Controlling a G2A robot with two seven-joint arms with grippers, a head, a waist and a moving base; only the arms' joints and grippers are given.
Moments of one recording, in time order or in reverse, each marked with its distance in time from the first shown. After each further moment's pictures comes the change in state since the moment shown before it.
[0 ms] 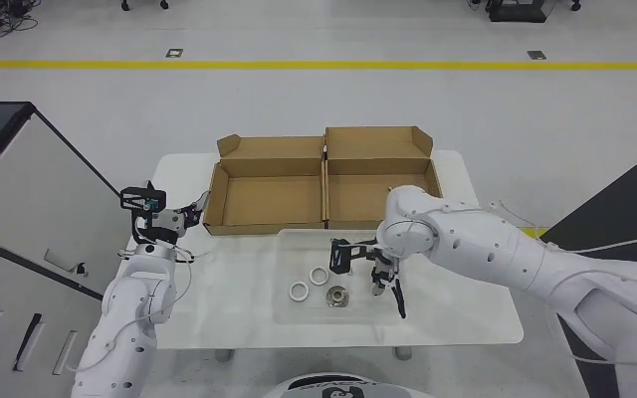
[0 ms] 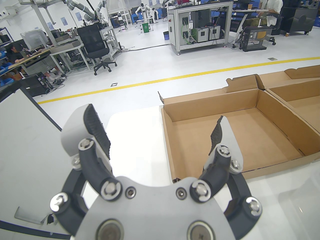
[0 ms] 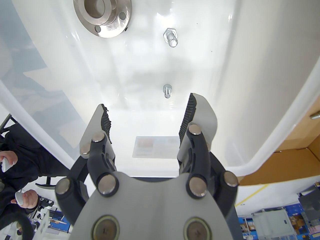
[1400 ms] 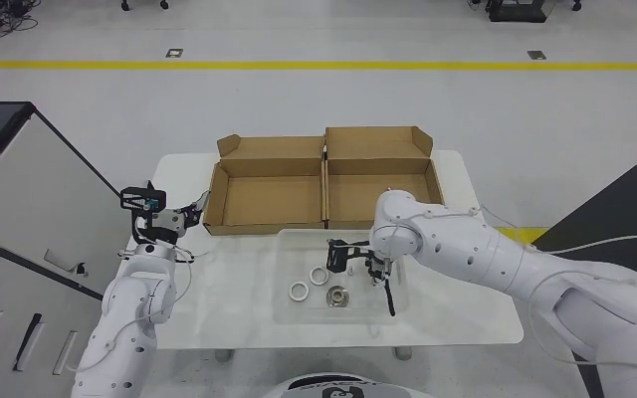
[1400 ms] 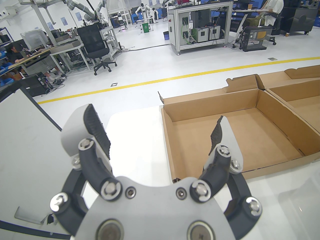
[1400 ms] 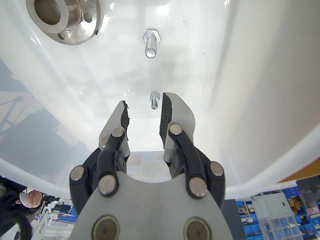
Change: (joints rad) left arm 0.000 0.000 0.000 0.000 0.000 0.000 0.000; right arm -0.037 -0.068 0.004 0.084 -0.097 0.018 0.018
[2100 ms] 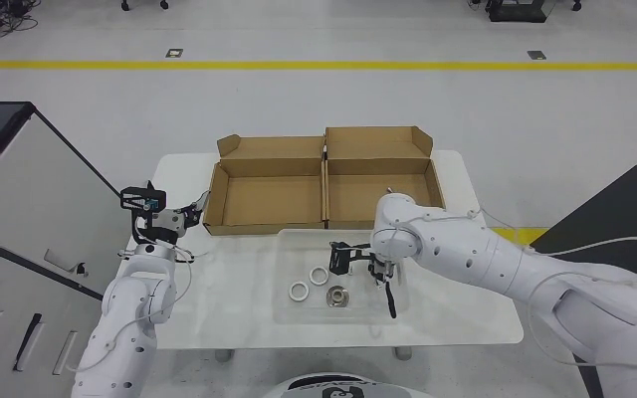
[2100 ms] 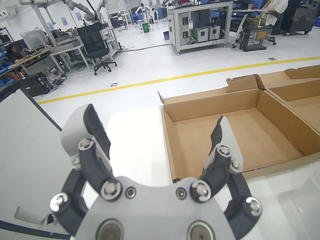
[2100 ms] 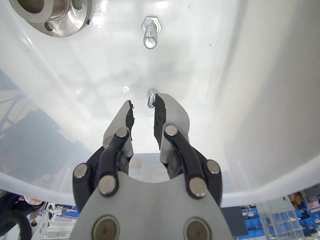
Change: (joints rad) left arm 0.000 0.000 0.000 0.000 0.000 0.000 0.000; right arm -0.009 -0.003 -0.009 0.012 -0.012 0.015 0.015
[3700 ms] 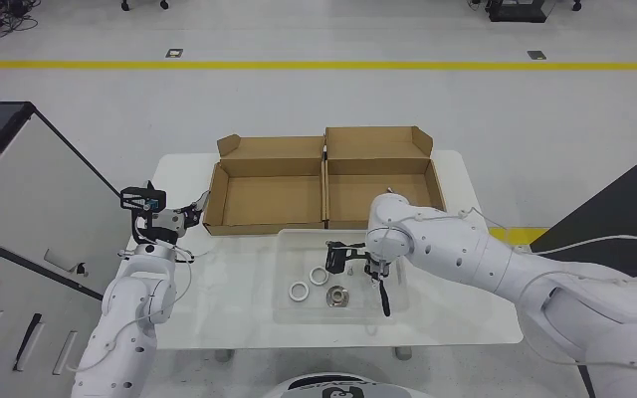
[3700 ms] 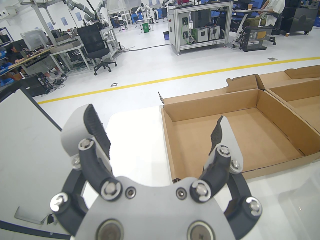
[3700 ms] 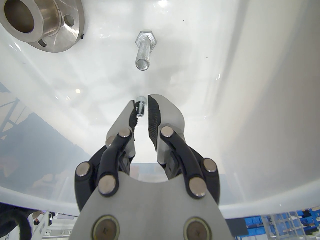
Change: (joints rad) left arm 0.000 0.000 0.000 0.000 0.000 0.000 0.000; right arm -0.008 -0.046 0.000 0.060 -0.012 -0.002 -0.002
